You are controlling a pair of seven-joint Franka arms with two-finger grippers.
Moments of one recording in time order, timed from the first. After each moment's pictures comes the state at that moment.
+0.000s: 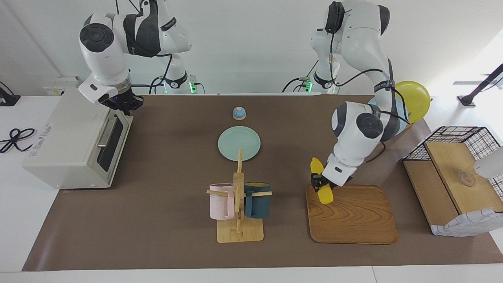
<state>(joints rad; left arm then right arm) -0.31 0.60 0.04 -1.40 -0.12 2.09 -0.26 -0.02 -0.13 0.04 -1.97 -0.18 1.63 -0.05</state>
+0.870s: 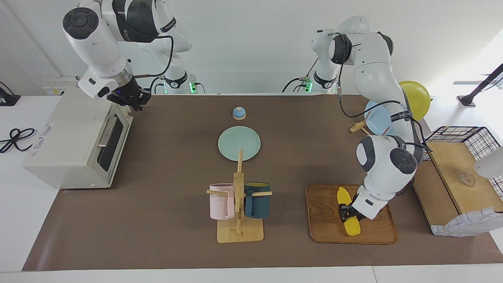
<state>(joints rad) -0.19 0.82 0.03 -1.16 -0.12 2.13 -0.04 -0.02 -0.05 0.05 -1.77 -0.04 1.49 -0.05</state>
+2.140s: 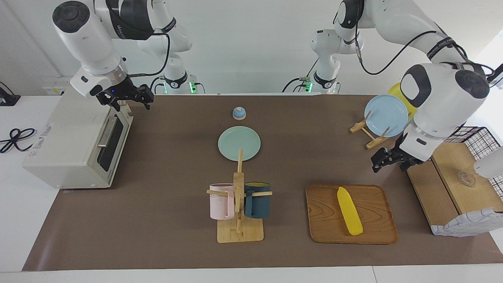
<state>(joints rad) -0.16 0.38 0.11 -1.30 -0.10 1.72 -0.01 0.03 -0.03 -0.01 -1.69 -0.04 1.50 -0.05</state>
